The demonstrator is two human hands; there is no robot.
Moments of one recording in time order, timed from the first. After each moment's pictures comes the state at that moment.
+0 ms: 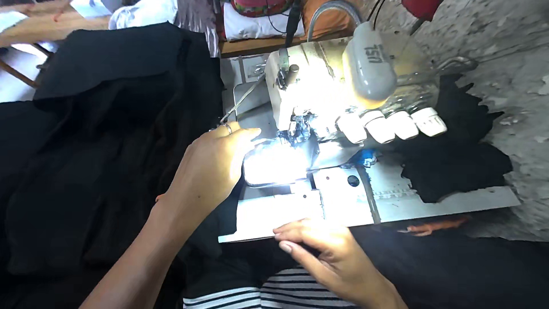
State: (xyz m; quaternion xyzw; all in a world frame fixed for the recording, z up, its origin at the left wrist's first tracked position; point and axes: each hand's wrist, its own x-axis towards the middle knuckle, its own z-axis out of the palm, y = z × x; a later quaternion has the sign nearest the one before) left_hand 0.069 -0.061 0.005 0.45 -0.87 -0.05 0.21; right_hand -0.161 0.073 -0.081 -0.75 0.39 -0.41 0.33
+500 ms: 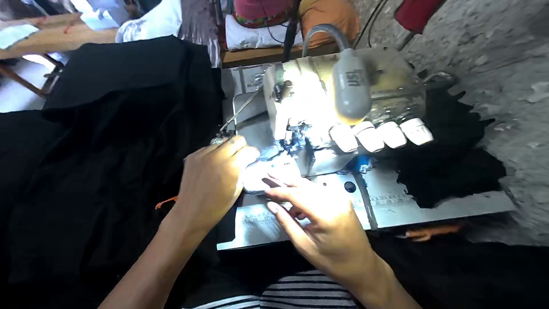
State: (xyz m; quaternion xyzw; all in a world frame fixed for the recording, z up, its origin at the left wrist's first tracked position) left_hand 0.060 -0.056 -0.004 0.41 -0.88 0.05 0.23; right_hand -0.141 0.030 -0.027 -0.75 0.51 -0.39 0.15
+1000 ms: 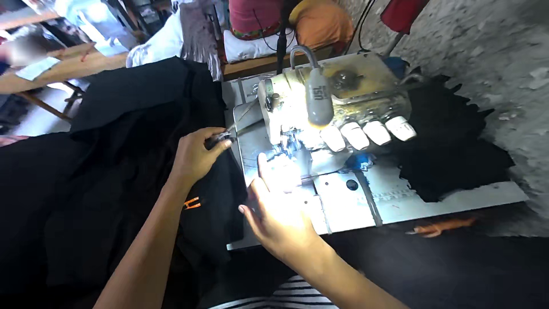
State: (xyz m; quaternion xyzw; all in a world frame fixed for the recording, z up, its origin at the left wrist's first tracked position) left_hand 0.110 -0.118 -0.013 0.56 -0.77 -0.15 0.26; right_hand -0.082 0.022 -0.036 -0.75 0.58 -0.26 0.17
